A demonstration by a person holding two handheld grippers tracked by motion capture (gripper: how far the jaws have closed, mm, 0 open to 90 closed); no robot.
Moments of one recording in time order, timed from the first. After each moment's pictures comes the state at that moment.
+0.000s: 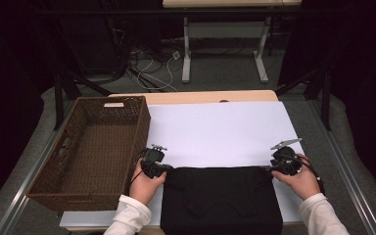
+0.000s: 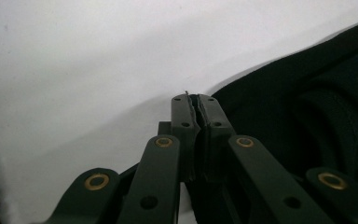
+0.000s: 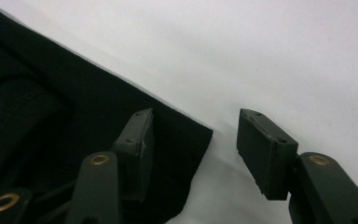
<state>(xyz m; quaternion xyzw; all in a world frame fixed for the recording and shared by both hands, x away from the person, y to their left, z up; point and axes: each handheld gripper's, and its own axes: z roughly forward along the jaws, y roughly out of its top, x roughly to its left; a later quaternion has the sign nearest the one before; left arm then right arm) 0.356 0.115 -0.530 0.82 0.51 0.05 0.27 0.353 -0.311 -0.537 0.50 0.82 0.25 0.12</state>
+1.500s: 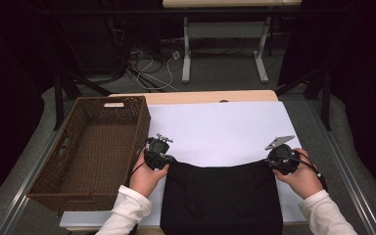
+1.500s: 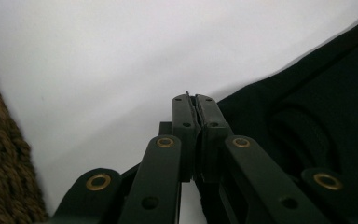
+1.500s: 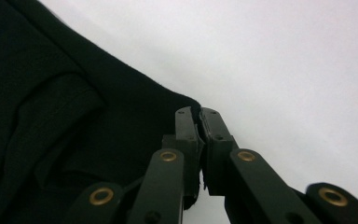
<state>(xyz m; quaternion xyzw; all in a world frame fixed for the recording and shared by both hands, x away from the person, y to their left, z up) 0.364 0.099 -0.486 0.85 0.45 0.10 0.26 0.338 -0.285 -0.490 0.41 0.87 0.20 0.20</state>
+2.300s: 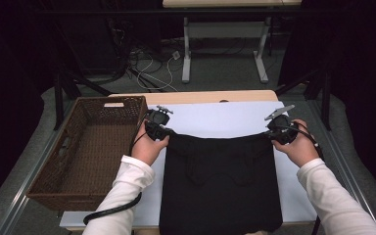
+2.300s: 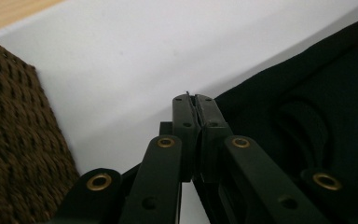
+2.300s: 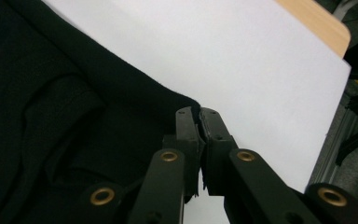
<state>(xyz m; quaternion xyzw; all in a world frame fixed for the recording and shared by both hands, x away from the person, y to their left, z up) 0.431 0.096 -0.441 0.84 0.46 0.13 0.27 0.405 -0.287 -0.449 0.42 0.85 0.21 0.24</state>
